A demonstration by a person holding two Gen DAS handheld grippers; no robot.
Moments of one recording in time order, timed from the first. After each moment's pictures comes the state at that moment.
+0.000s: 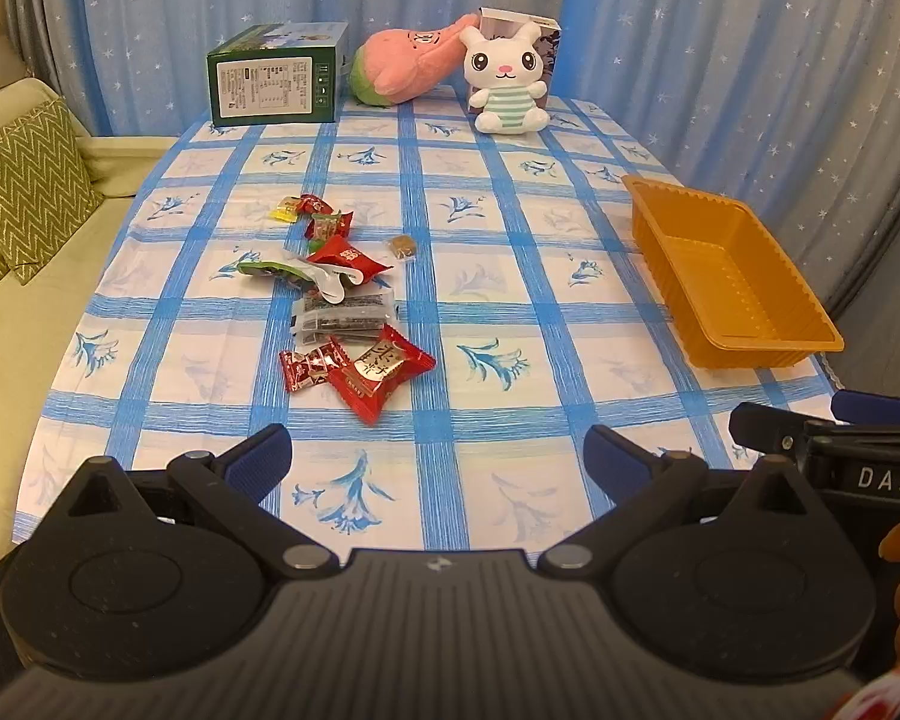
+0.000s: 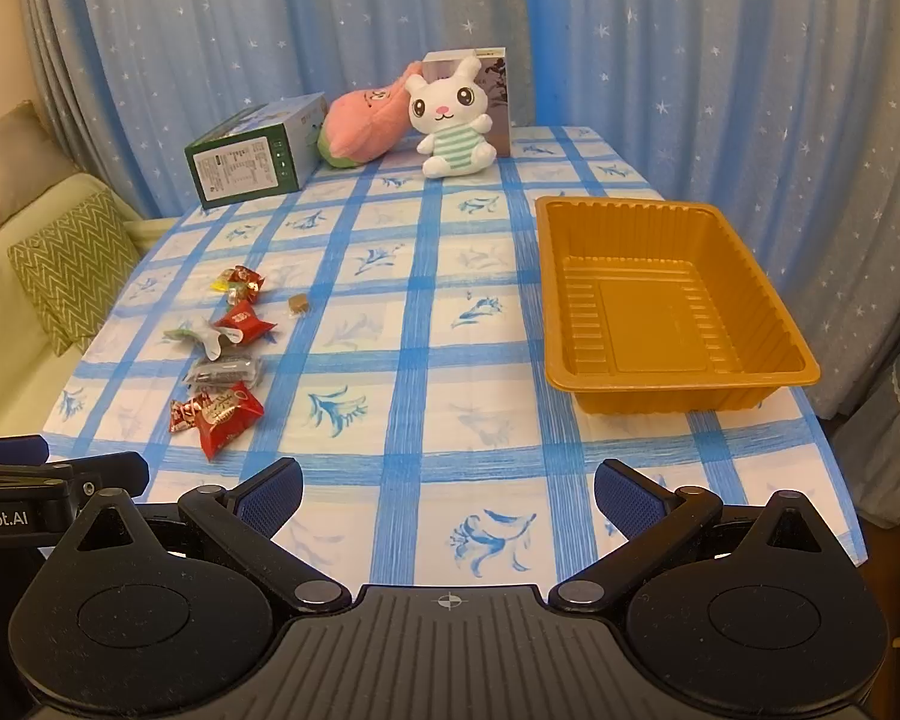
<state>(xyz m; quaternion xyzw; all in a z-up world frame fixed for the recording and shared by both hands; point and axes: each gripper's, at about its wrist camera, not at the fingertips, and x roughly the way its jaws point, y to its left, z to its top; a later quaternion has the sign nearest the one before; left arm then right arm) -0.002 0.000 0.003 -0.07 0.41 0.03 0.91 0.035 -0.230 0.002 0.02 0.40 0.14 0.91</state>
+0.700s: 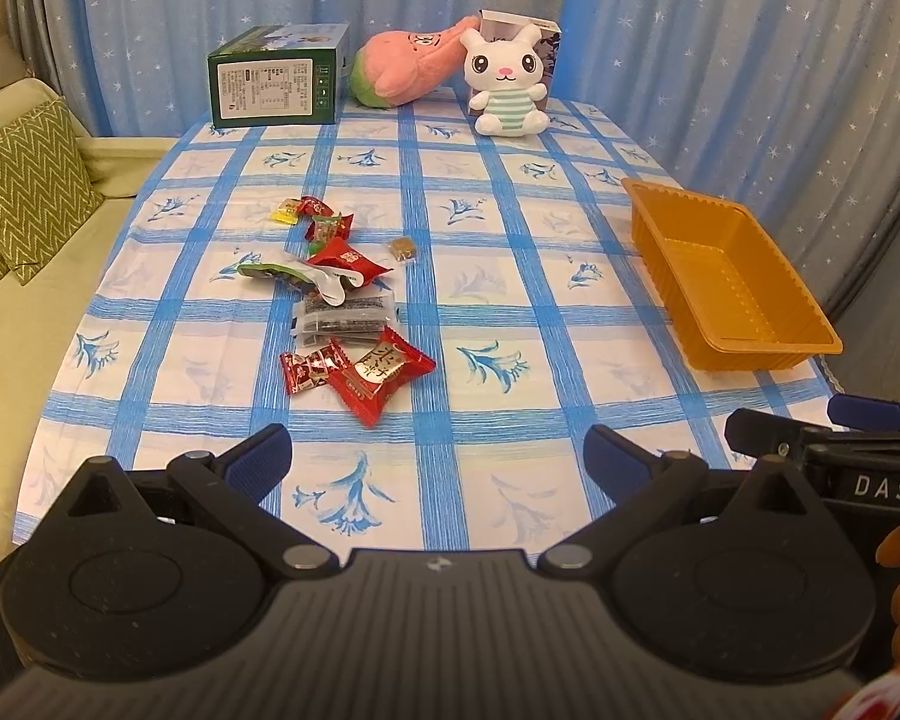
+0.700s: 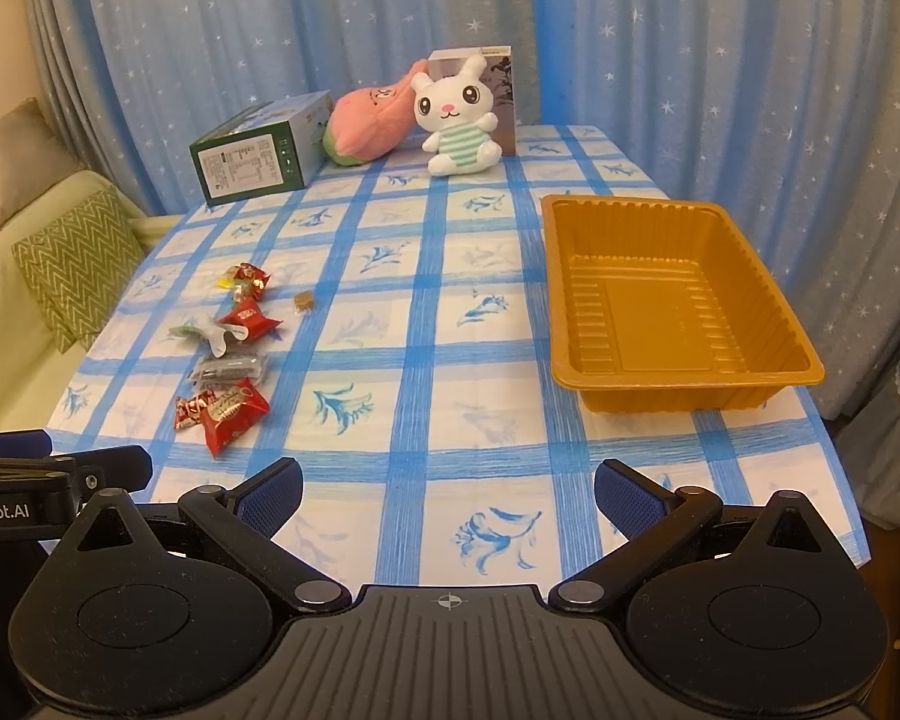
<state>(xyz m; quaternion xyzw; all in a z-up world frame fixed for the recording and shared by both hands) -0.004 -0.002 0.011 -0.07 0.41 0.03 0.91 0.034 -0.227 0.002 0.02 0.40 0.15 0.91</state>
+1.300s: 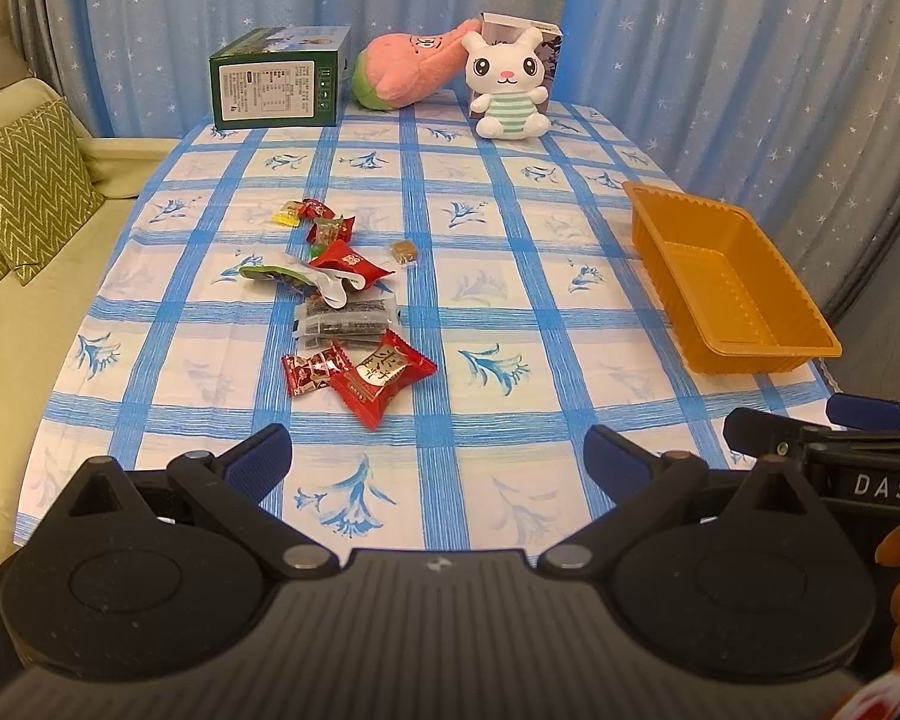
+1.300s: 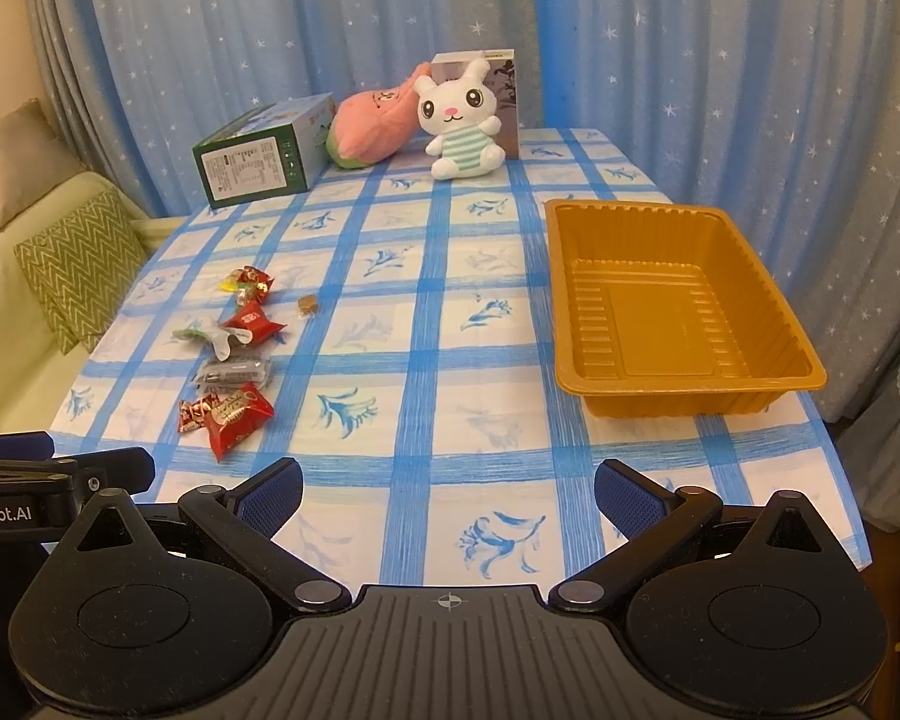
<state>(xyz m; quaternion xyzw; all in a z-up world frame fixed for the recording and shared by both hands) -0.005 -0.001 0.014 -0.07 0.41 0.03 0.91 0.032 -0.223 0.007 0.02 0.39 0.15 0.91</state>
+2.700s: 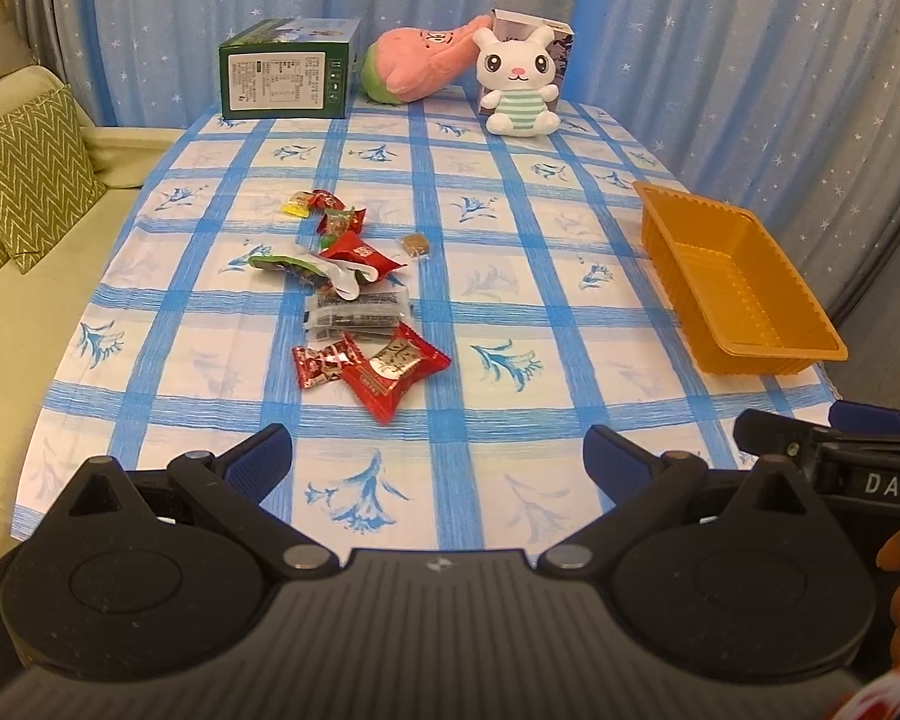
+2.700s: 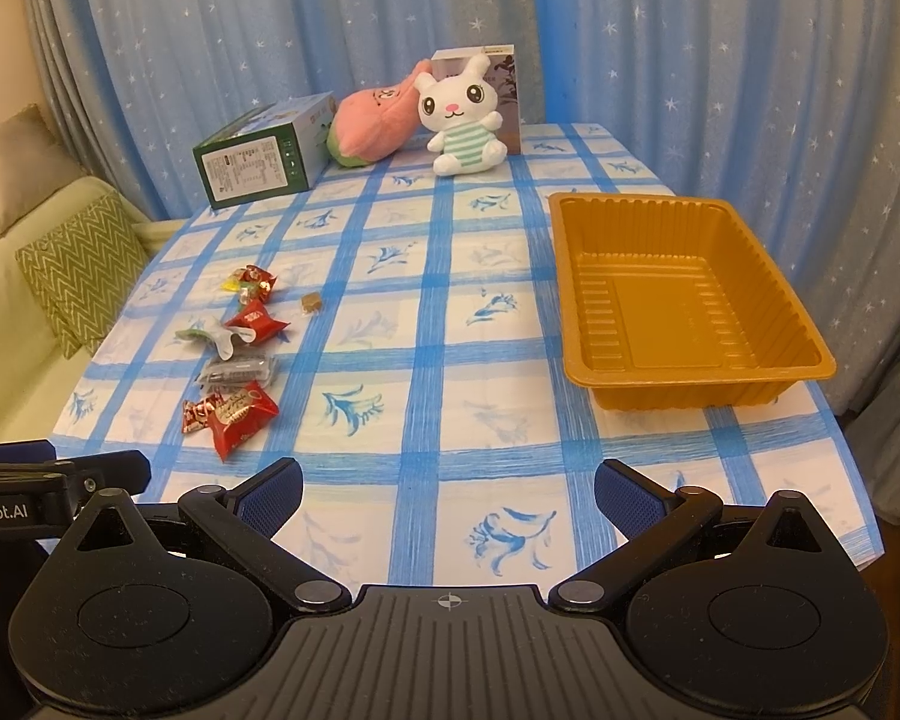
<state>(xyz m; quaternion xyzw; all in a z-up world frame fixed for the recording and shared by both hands) -0.005 0.007 0.005 -0.07 0.41 0.03 0.91 0.034 -0.218 0.002 0.03 0.39 0.15 0.91</state>
